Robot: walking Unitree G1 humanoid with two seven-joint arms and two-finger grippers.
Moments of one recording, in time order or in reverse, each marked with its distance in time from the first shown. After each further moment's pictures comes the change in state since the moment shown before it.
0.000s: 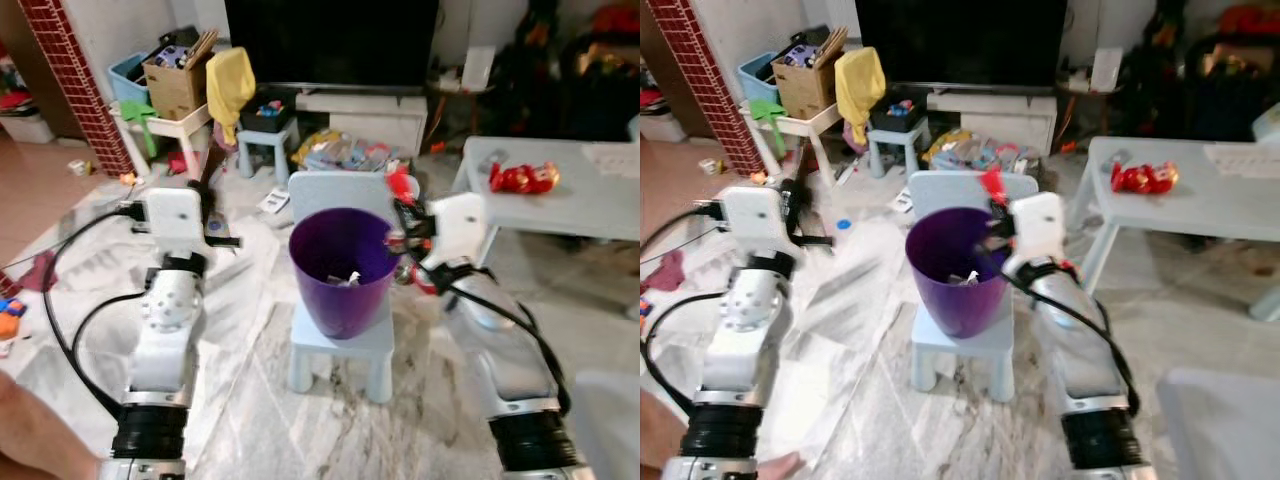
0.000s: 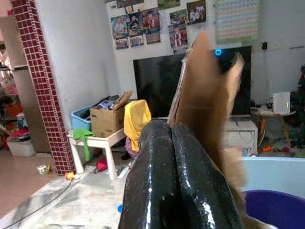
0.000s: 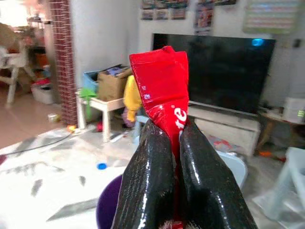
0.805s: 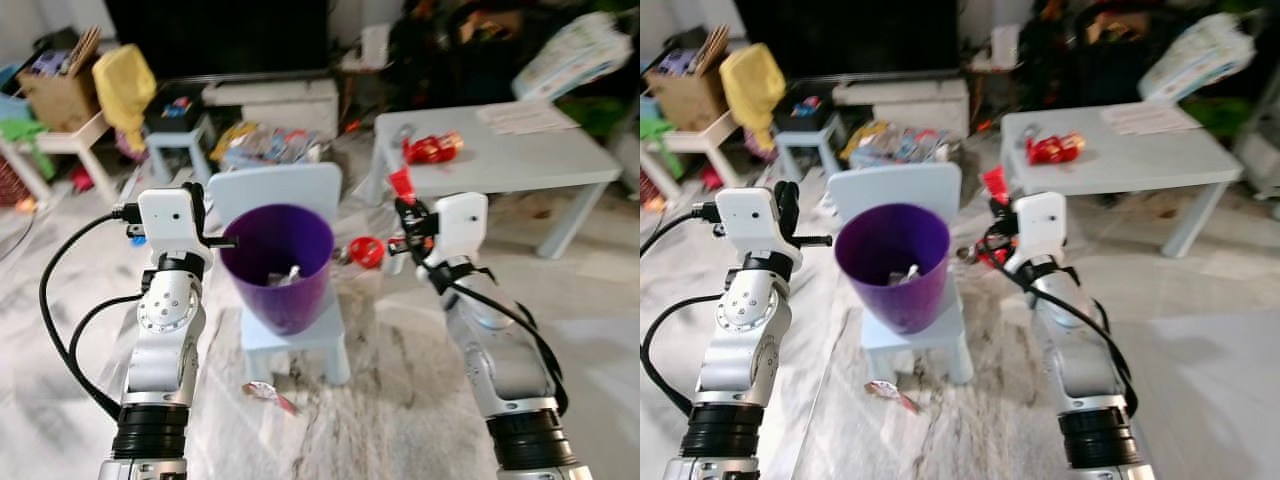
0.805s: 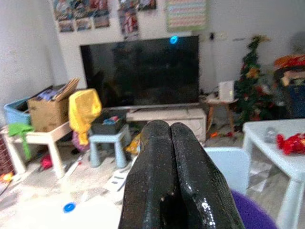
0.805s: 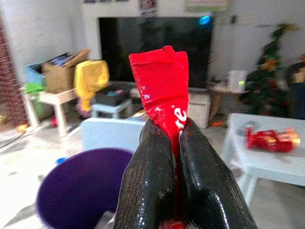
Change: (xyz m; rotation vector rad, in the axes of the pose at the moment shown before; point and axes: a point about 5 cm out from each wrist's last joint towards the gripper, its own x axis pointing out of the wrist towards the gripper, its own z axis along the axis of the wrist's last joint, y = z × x) left arm 0.000 0.002 -0.002 -0.052 0.022 0.029; right arm 0.001 0.003 0.000 0.017 0.012 0.007
